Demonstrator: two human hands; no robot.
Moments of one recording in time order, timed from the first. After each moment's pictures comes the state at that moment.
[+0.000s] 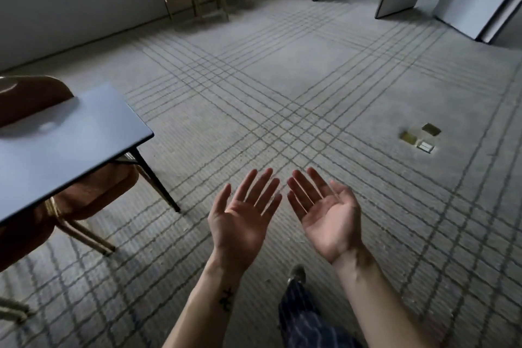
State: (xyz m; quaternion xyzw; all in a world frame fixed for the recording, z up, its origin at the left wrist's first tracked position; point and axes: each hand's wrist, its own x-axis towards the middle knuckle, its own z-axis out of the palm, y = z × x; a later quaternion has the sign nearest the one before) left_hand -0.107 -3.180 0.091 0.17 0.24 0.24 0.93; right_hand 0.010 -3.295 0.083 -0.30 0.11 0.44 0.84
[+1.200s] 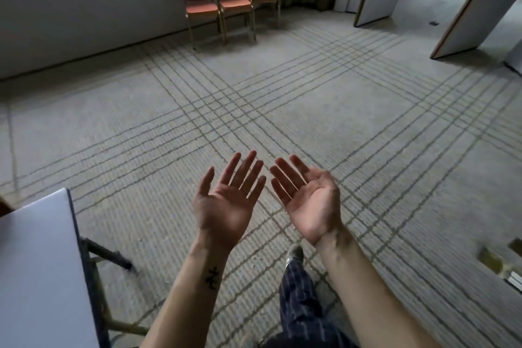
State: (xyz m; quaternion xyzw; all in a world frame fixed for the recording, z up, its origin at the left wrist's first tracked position) left_hand 0.379 -2.507 0.118 0.12 0.23 0.32 0.91; right_hand 0.504 -2.603 0.114 -0.34 0.06 0.48 0.81
